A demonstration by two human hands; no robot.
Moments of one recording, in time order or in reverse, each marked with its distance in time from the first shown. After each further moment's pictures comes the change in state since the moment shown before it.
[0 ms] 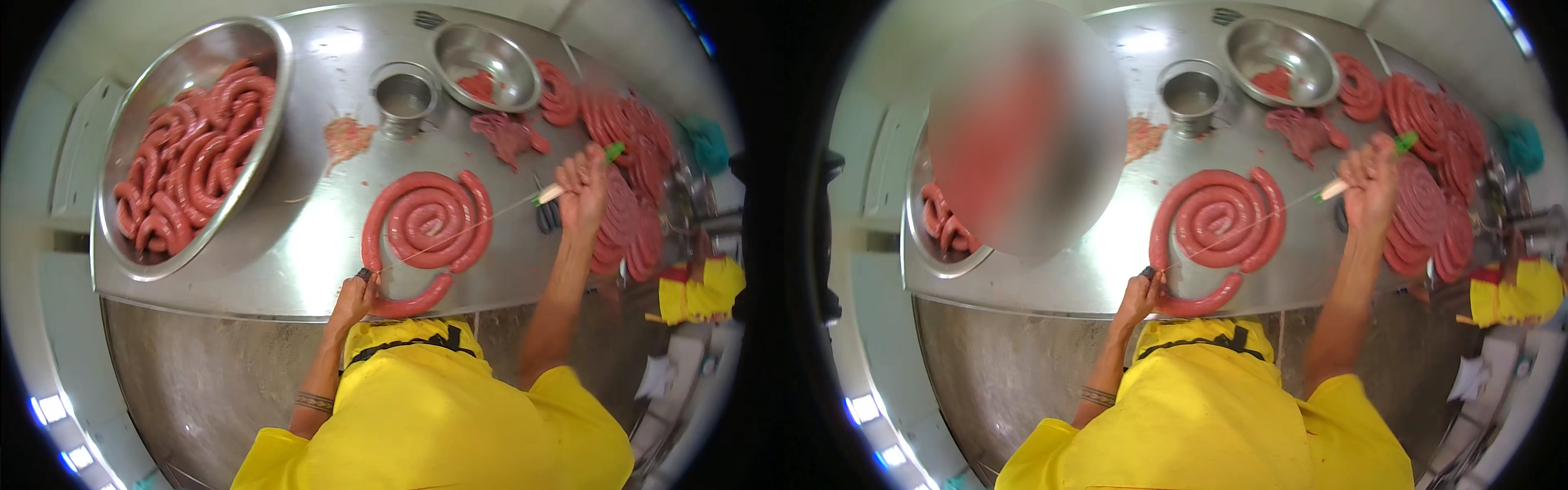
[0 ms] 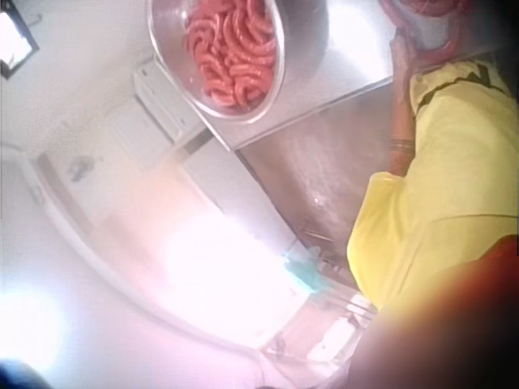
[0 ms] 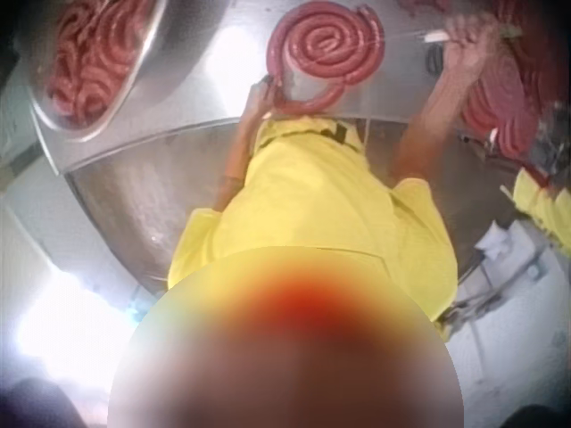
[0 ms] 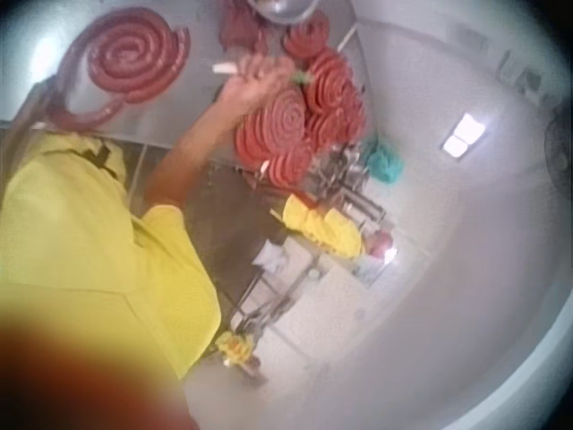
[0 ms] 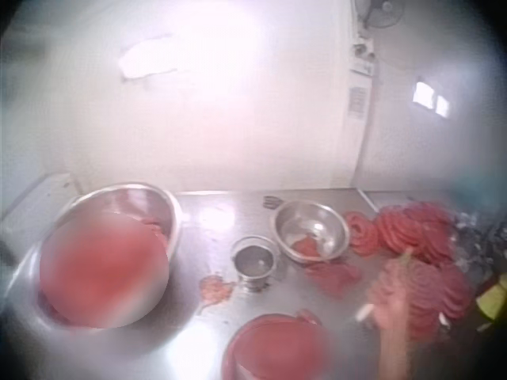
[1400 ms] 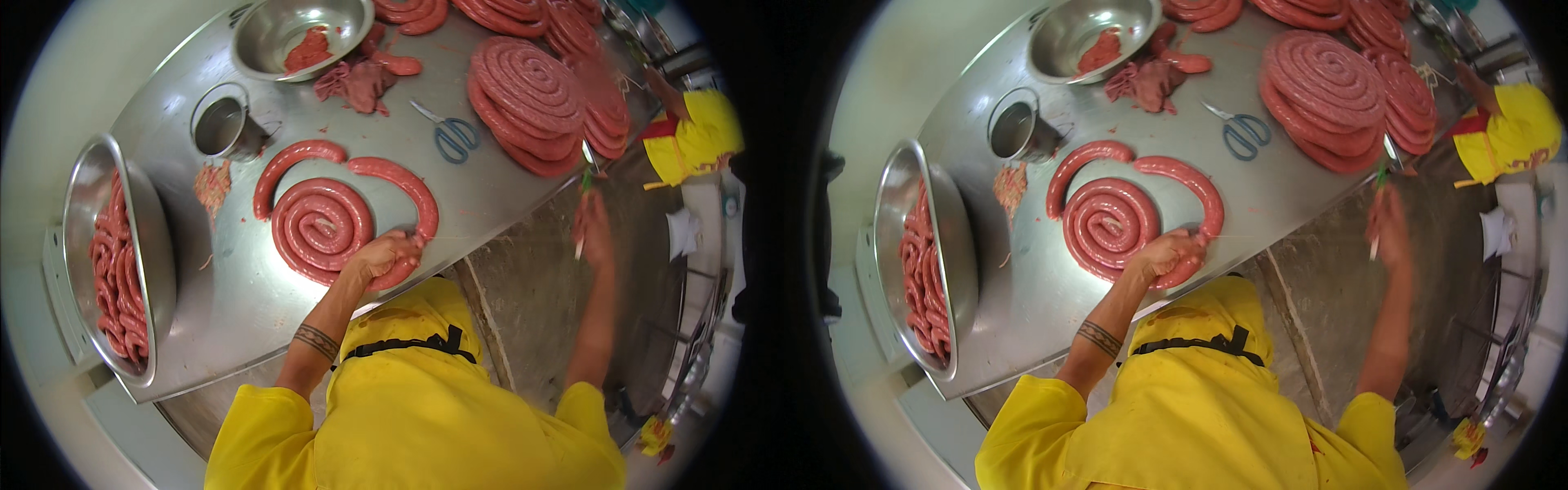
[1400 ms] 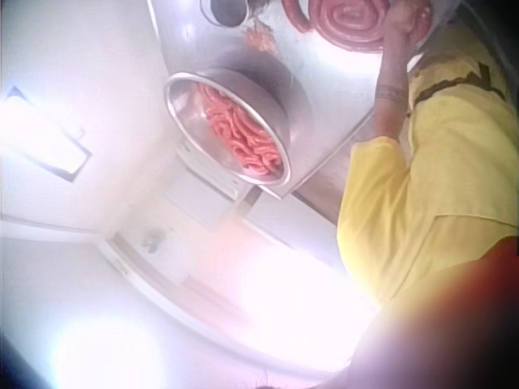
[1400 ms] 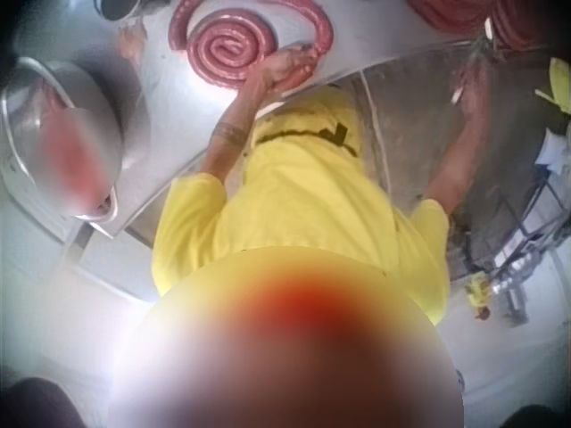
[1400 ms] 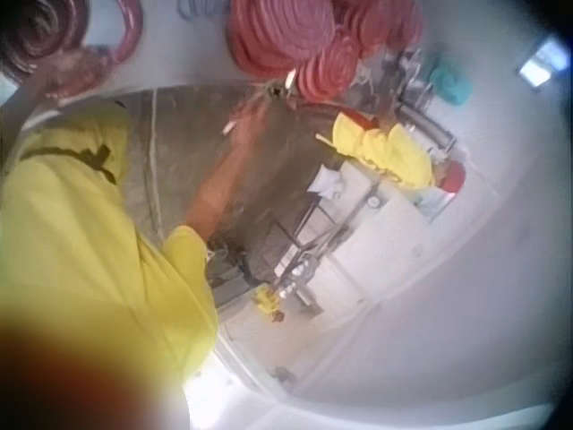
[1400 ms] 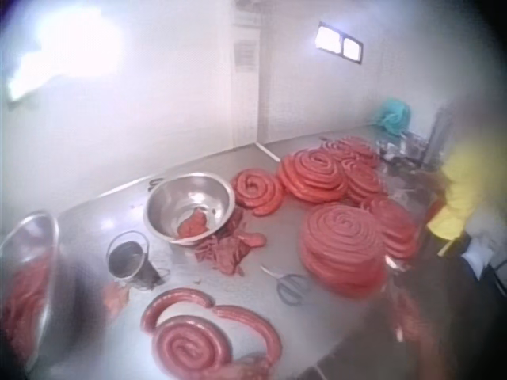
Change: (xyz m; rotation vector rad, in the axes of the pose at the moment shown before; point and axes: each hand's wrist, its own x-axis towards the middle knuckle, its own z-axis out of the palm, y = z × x) left_hand 0.117 0.116 0.231 -0.533 -1.022 -0.314; right_hand -0.266 -0.197 -0.296 -0.905 0.824 0.125
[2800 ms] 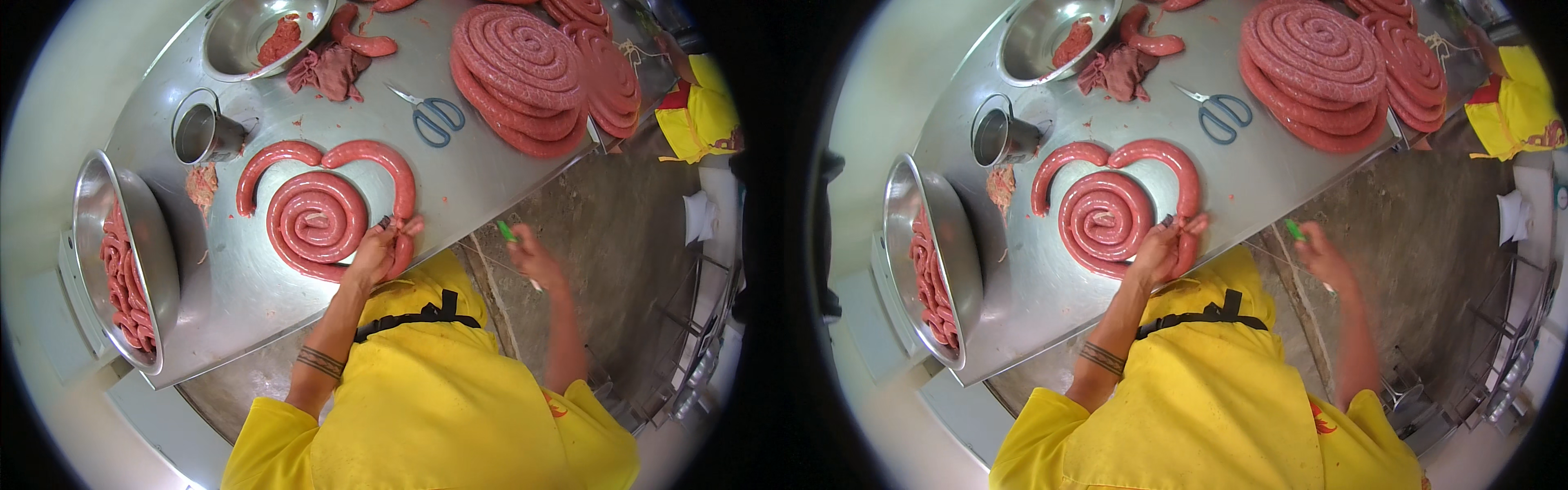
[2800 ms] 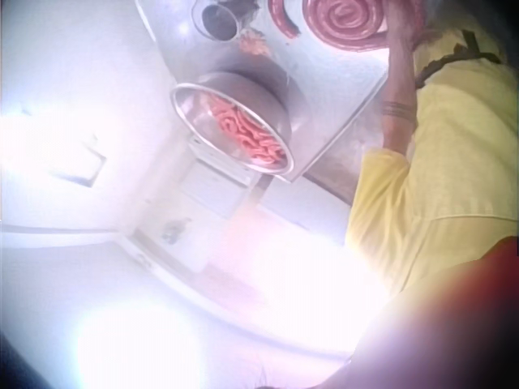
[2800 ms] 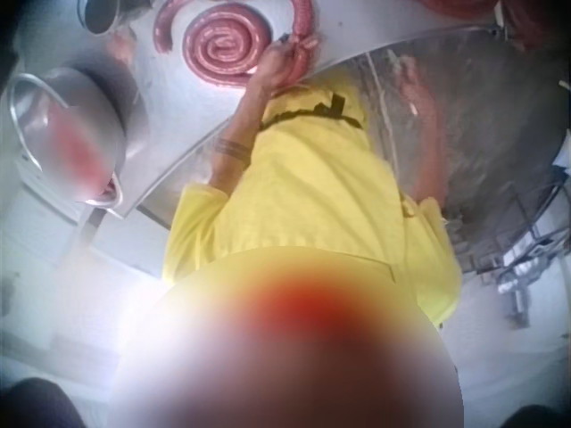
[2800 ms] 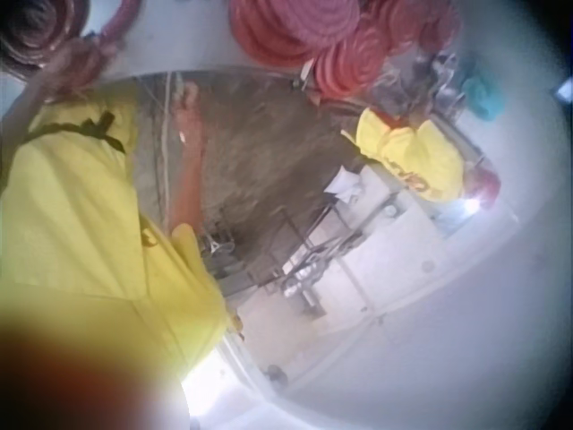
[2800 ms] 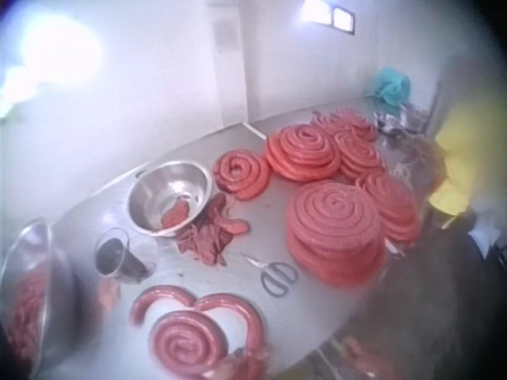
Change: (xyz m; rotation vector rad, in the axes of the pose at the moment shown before) left_hand 0.000 -0.008 0.039 -0.762 0.238 0.136; right_hand -0.035 0.060 0.054 -0.514 -0.454 0.375
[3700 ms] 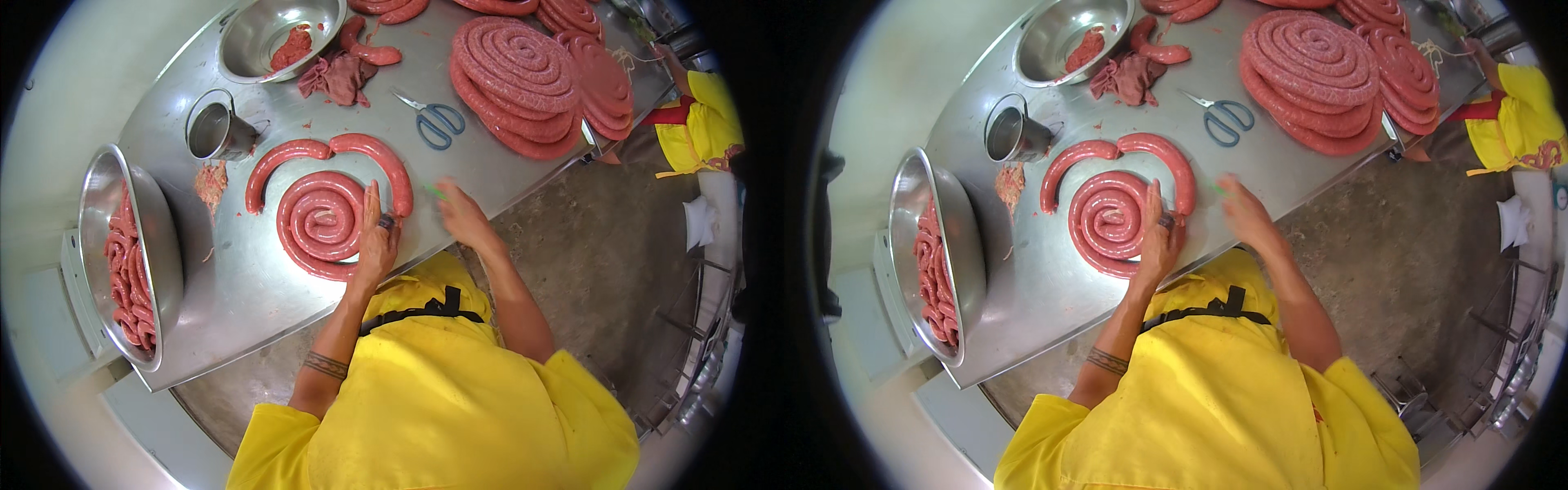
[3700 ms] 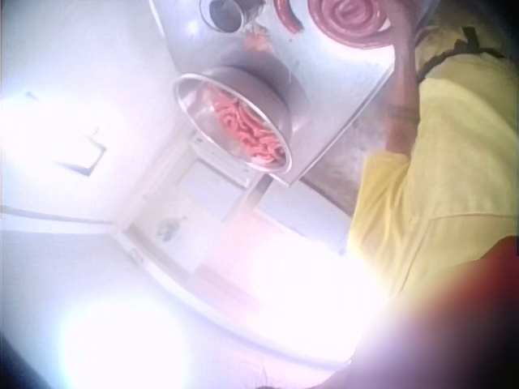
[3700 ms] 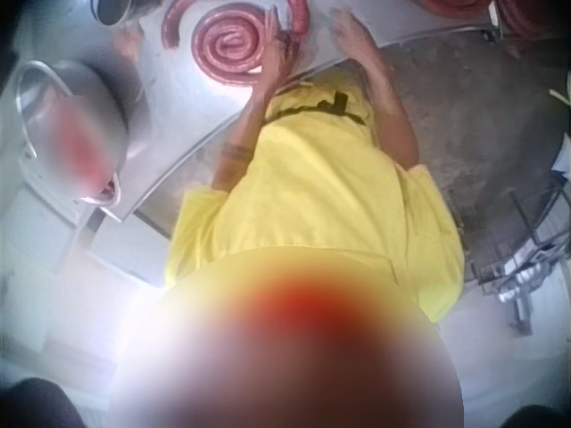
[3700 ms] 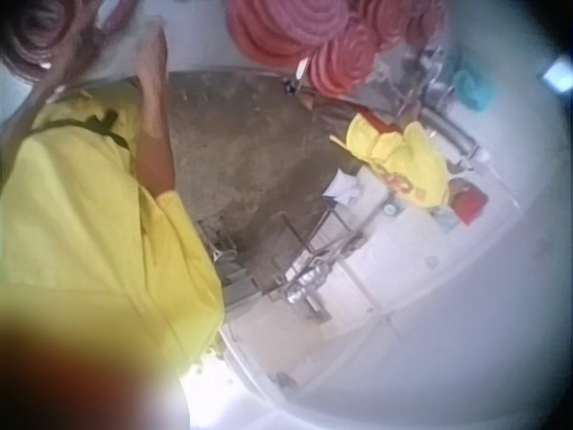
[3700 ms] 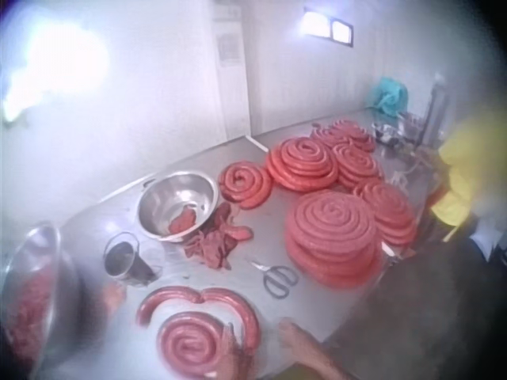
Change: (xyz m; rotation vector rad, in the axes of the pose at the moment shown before) left_hand -0.019 0.008 0.023 1.864 0.259 1.190; right_hand 0.057 -0.099 0.088 -0.339 0.219 -0.704
